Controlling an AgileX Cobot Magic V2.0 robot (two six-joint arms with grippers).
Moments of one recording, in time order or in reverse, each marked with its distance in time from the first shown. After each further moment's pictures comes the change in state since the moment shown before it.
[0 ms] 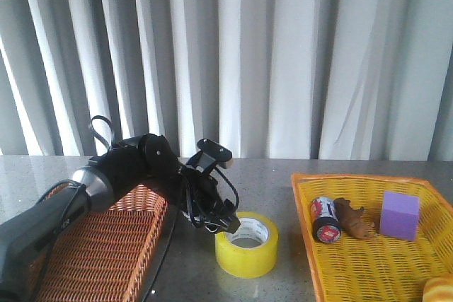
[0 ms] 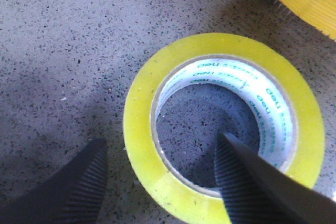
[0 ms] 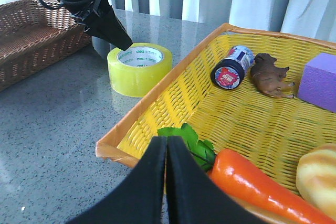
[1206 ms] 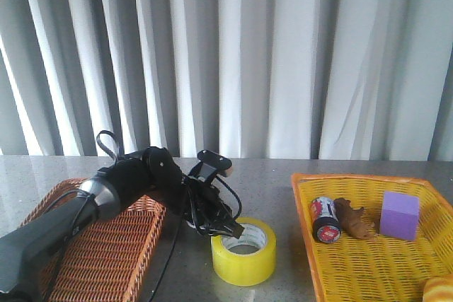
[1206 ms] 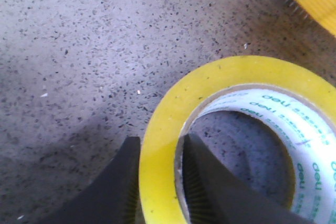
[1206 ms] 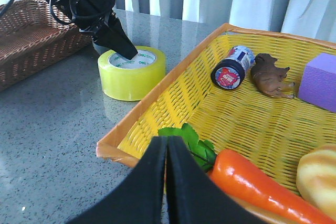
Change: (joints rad) left arm 0.000 0.053 -0.004 -0.076 -0.037 -0.023; right arm 0.000 0.000 0.000 0.000 0.000 0.000
